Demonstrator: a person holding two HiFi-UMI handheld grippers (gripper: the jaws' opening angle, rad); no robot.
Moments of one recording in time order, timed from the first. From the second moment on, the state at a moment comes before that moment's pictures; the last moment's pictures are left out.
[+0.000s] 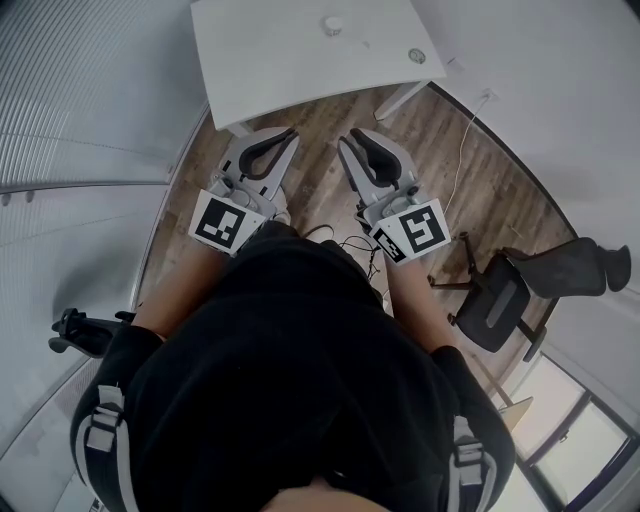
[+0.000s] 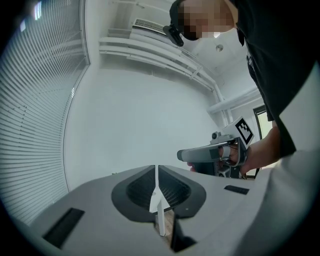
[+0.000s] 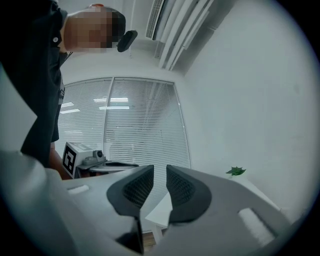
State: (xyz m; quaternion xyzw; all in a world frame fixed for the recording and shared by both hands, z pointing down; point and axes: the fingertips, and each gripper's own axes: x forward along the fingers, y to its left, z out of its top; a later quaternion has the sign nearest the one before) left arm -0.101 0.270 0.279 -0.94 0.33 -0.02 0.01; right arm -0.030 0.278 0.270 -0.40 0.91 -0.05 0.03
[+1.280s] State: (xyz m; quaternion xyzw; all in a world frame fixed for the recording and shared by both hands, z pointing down) left arm -0.063 0.303 0.277 -0.94 0.33 -0.02 0.01; right arm 0.008 0.308 0.272 -0.40 0.92 -0.04 0.03
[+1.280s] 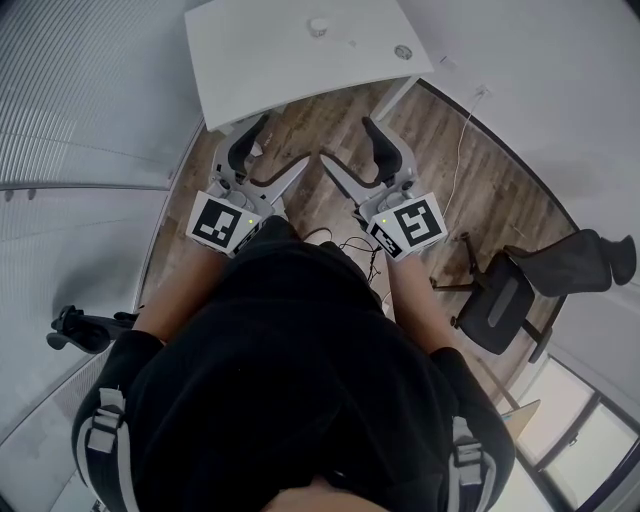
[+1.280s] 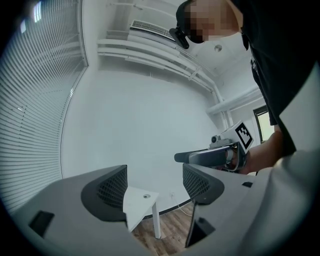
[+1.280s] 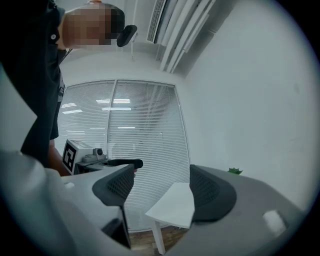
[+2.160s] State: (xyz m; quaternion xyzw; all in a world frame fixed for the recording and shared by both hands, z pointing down) left arm -0.048 0.207 0.295 -0.95 0.32 -0.03 0.00; right arm 0.024 0.211 0.291 -0.41 0.91 -0.06 0.02
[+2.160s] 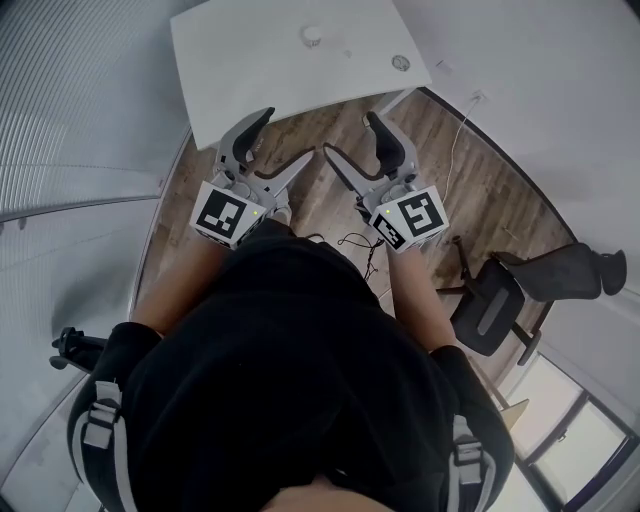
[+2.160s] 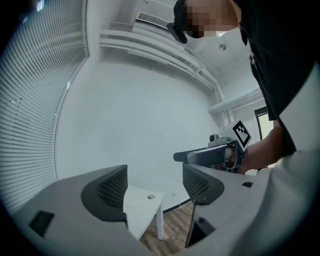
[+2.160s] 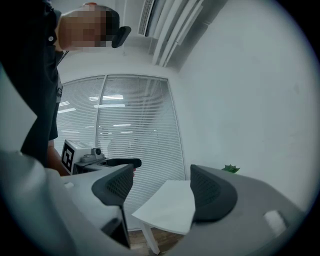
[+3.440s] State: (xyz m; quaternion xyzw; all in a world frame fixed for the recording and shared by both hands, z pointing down) left arm -0.080 0.005 0.336 -0.95 0.30 -0.04 -0.04; right arm 0.003 0.021 0.322 -0.45 0.89 -0.10 -0.01
